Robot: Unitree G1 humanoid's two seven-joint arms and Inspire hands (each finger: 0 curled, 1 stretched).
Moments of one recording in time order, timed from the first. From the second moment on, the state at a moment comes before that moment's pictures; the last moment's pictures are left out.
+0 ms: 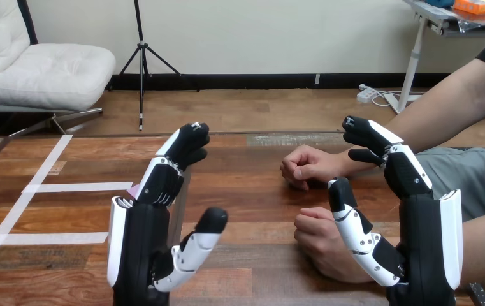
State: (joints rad) left arm 0.12 -0.05 -0.05 0.41 0.15 -1.19 0.05; right arm 0.31 -0.04 0.08 -0.06 -0.45 -0.82 -0.38
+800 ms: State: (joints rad) left arm 0.20 0.01 0.13 0.12 0.66 -0.76 0.28; right arm 0.31 -0.04 0.08 -0.06 -0.45 -0.83 -0.38
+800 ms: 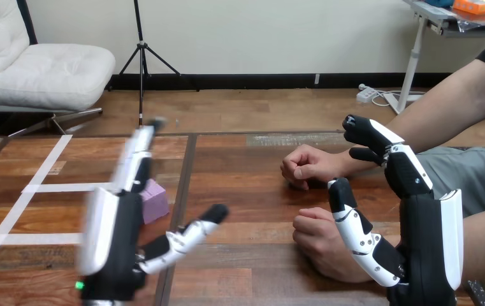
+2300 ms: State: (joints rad) left arm -0.01 0.24 0.05 0.24 0.84 -0.27 0.50; right arm 0.30 -0.04 0.07 -0.05 -0.45 -0.83 -0.38
